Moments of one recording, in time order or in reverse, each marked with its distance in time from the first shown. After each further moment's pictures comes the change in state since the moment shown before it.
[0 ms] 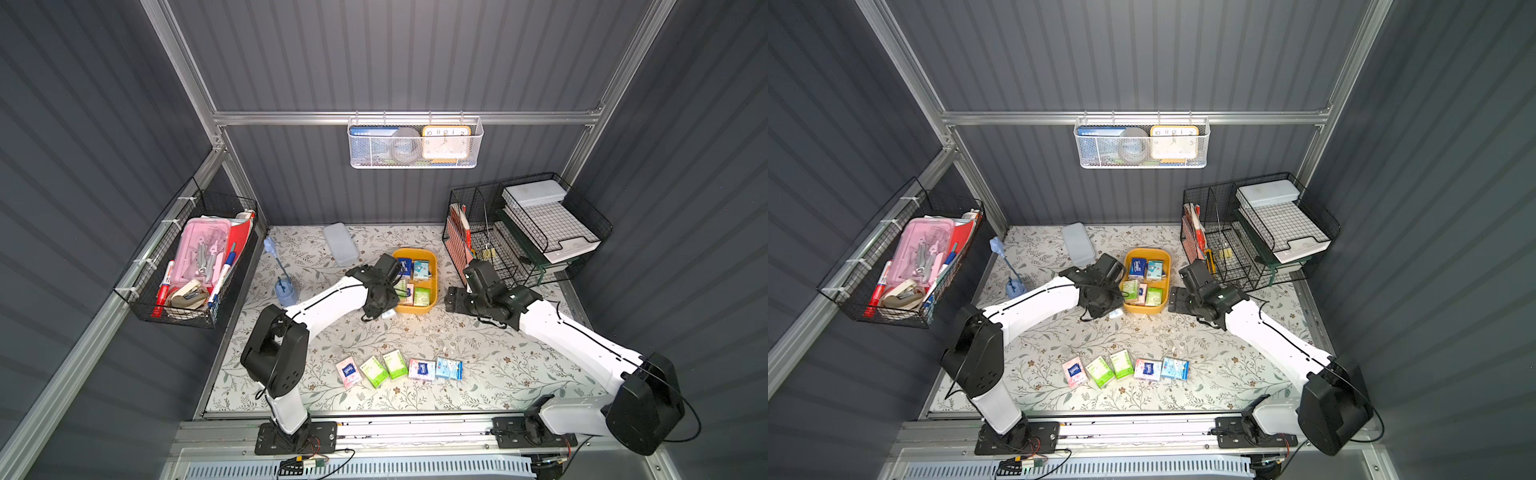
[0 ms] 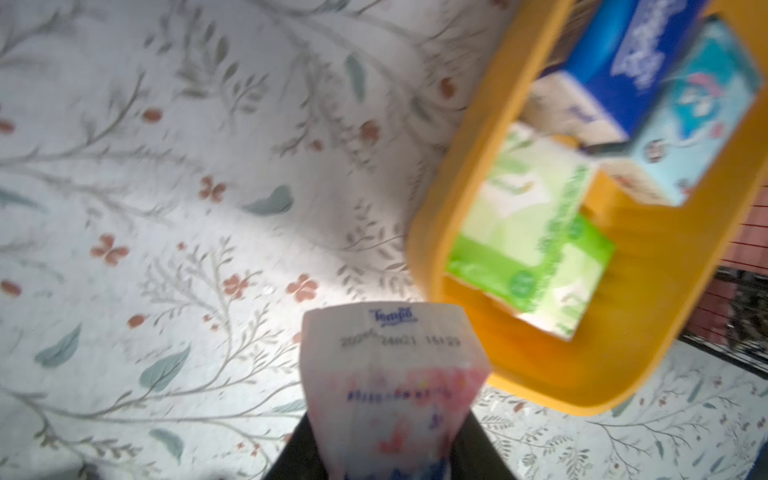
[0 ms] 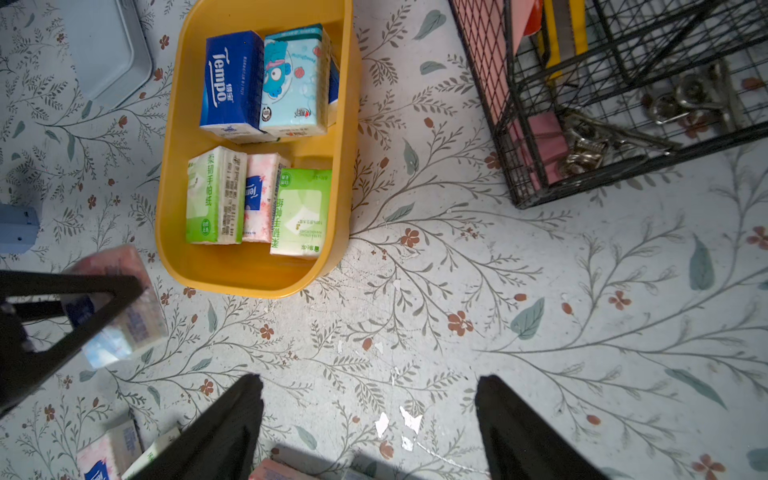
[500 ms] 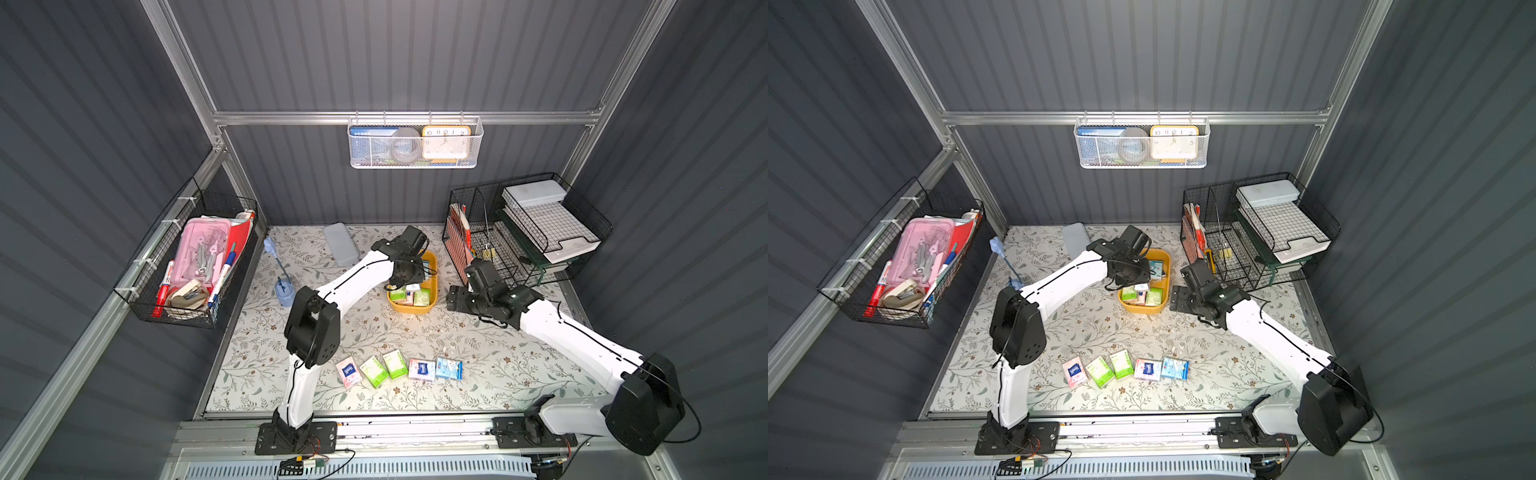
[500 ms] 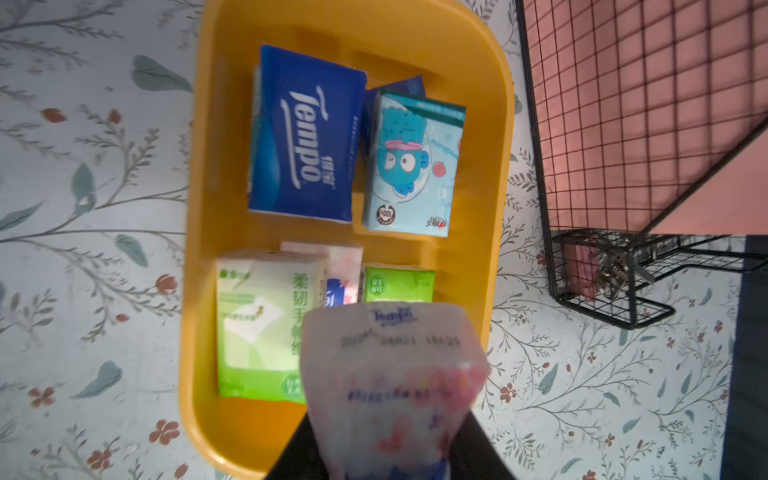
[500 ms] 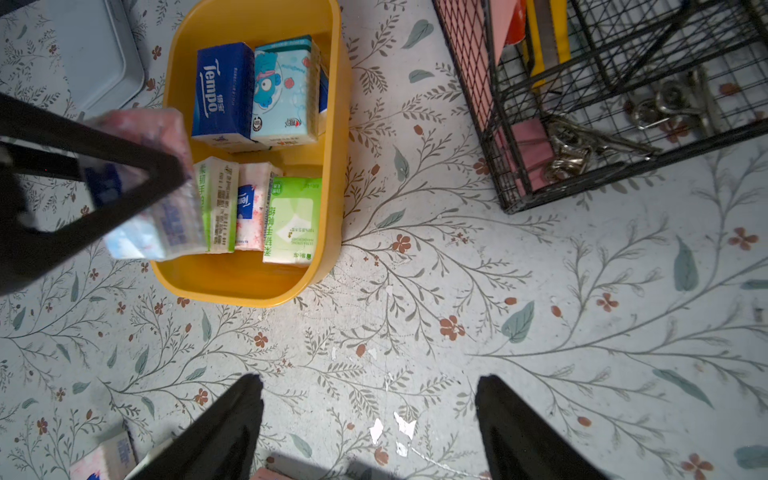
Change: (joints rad) left arm -0.039 0.336 0.509 -0.112 0.076 0.297; right arm -0.014 -0.004 0.000 -0.001 0.015 0.000
